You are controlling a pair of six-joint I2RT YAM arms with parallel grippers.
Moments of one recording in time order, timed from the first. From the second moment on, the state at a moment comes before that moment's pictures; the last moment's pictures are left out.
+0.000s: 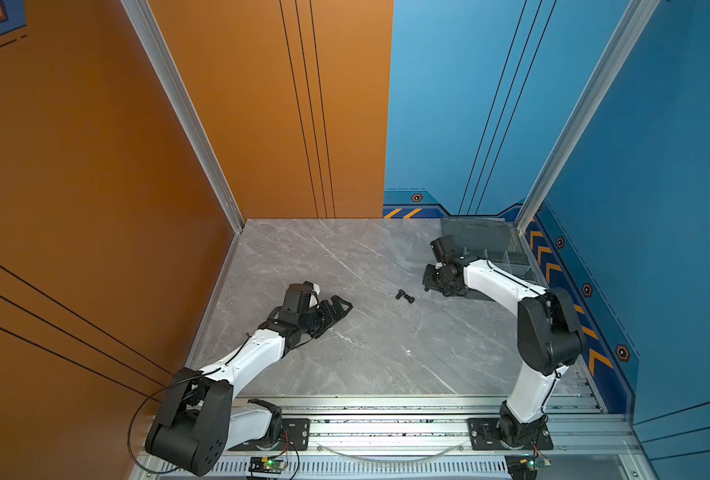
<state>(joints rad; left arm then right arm) -0.31 1.24 0.56 -0.04 0.42 -0.91 0.32 1.78 1.31 -0.60 -0.01 0.61</state>
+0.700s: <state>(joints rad) -0.31 1.24 0.56 -0.04 0.42 -0.91 -0.27 1.61 1.14 -0.56 -0.16 0.60</state>
